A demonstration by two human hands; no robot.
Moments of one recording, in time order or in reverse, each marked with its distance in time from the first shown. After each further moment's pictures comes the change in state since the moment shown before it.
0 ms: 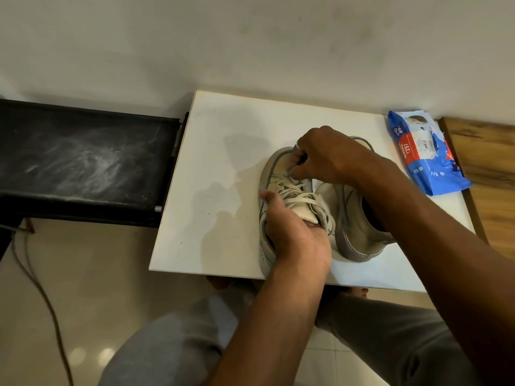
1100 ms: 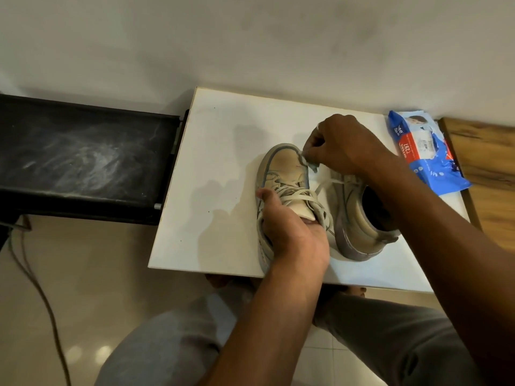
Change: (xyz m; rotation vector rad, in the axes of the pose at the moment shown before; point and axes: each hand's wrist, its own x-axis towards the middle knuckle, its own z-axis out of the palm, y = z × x) left_hand 0.001 0.002 0.000 -0.013 -0.020 0.014; right_hand -0.003 0.012 -0.011 0.030 0.142 0.154
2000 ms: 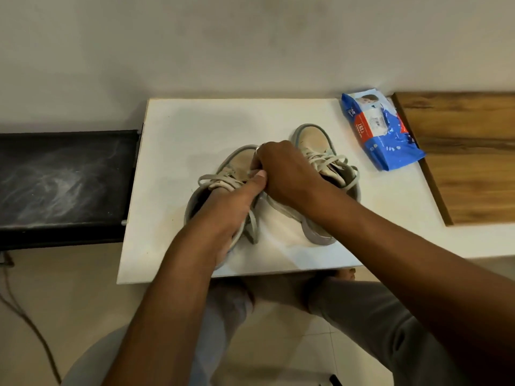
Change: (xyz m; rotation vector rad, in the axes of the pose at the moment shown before) left_hand -0.001 0.047 0.003 1.460 -0.190 0.047; right_hand -0.040 -0.007 0.042 0.060 0.074 -0.064
